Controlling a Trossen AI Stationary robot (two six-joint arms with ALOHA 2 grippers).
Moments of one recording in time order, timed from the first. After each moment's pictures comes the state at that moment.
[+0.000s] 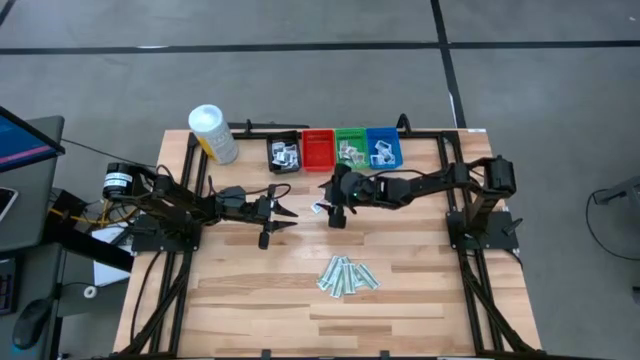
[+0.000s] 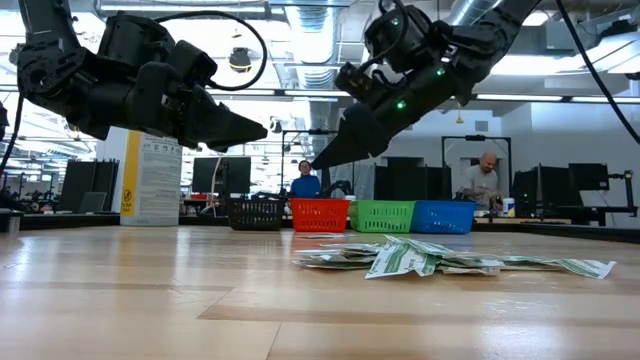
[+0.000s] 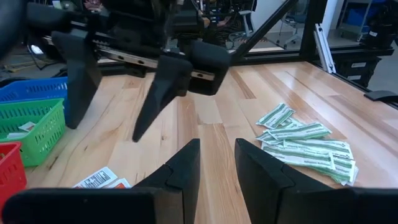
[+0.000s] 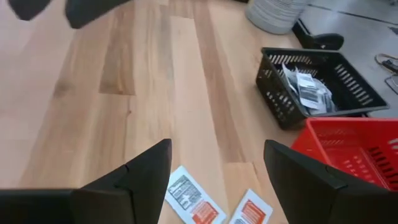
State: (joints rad) left arm 0.07 1.51 0.23 1.13 0.18 0.12; right arm -0.11 1.76 0.91 0.29 0.15 -0.21
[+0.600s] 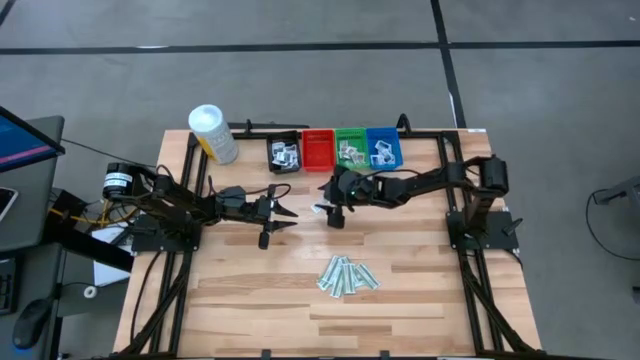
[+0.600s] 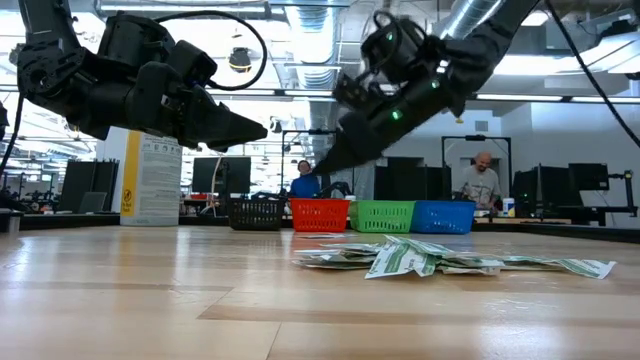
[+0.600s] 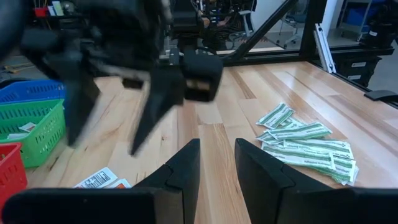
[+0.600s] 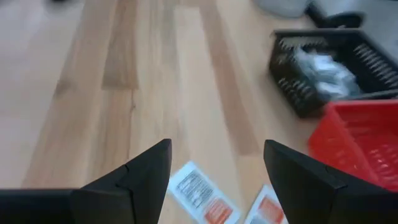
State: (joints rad) left arm 0.07 1.51 0.23 1.13 0.18 0.13; right arm -0.14 1.80 0.91 0.33 0.09 -0.15
